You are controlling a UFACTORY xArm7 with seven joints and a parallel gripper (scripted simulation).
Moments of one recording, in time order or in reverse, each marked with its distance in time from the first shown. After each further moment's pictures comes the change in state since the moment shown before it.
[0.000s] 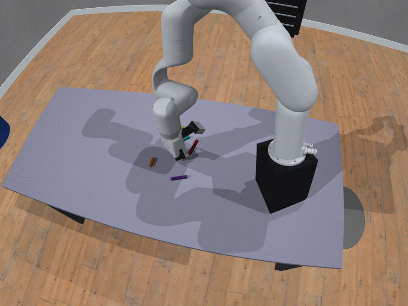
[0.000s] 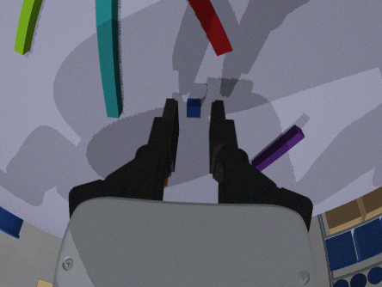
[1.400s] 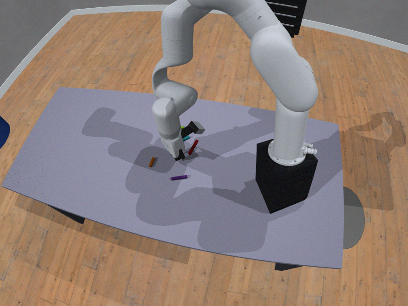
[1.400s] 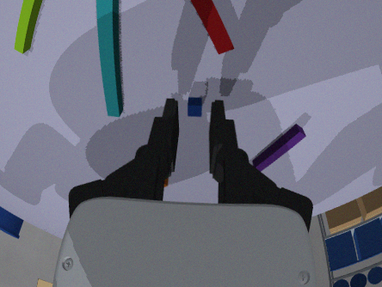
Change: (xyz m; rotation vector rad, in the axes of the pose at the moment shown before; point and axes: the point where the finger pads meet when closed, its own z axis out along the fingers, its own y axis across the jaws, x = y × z) arm -0.001 -0.001 0.000 0.000 0.000 0.000
